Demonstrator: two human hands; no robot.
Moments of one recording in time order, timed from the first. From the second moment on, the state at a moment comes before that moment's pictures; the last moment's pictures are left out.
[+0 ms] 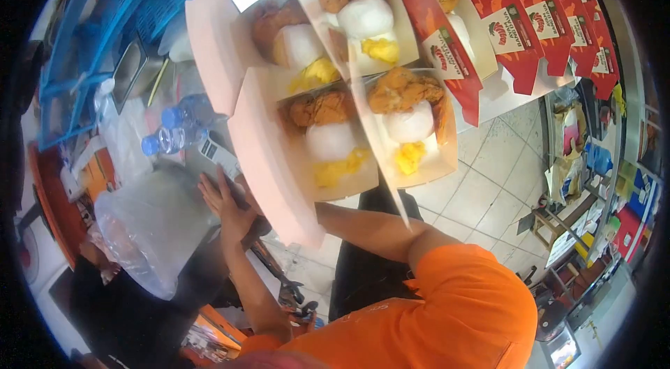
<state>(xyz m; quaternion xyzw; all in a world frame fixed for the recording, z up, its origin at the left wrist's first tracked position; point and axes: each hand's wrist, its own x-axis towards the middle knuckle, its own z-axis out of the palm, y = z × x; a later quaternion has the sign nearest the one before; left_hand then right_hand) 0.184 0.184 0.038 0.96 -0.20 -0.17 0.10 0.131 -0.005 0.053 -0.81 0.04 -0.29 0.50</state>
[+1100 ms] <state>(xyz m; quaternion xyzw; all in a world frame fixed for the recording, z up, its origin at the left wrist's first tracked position) 0.177 0.206 0.044 0.91 -0.18 -0.08 0.37 0.155 0.002 0.020 -0.90 0.07 -0.24 0.35</state>
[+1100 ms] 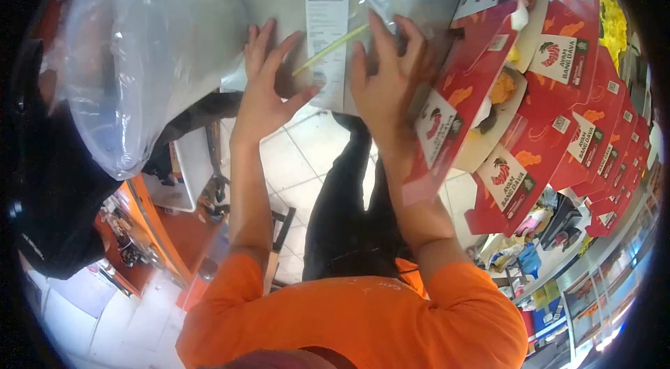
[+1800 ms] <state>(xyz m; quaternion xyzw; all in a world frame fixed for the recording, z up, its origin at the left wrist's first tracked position) 0.179 0.196 0.039 0.93 -0.21 -0.08 0.29 0.112 0.017 0.020 -0.83 0.19 -0.15 0.51</state>
